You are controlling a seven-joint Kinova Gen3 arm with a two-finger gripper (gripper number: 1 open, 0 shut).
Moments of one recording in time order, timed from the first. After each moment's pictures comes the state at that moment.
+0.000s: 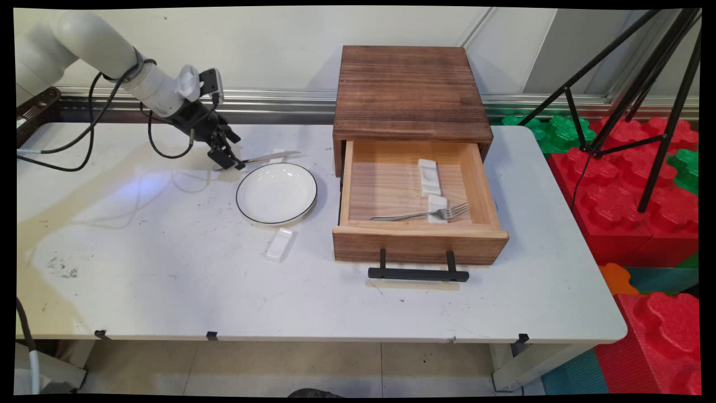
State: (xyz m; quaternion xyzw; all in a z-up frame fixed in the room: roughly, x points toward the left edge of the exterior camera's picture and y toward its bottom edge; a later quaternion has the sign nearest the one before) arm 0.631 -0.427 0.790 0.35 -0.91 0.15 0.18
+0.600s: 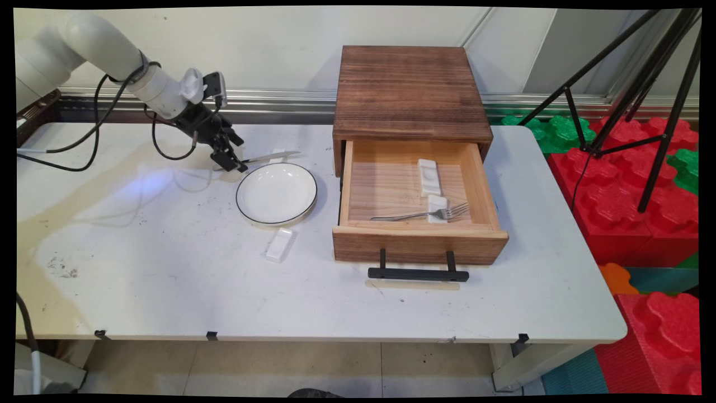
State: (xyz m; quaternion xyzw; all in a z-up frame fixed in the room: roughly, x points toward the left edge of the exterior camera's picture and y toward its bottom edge) arm 0.632 -0.433 0.782 0.34 -0.91 0.14 0.18
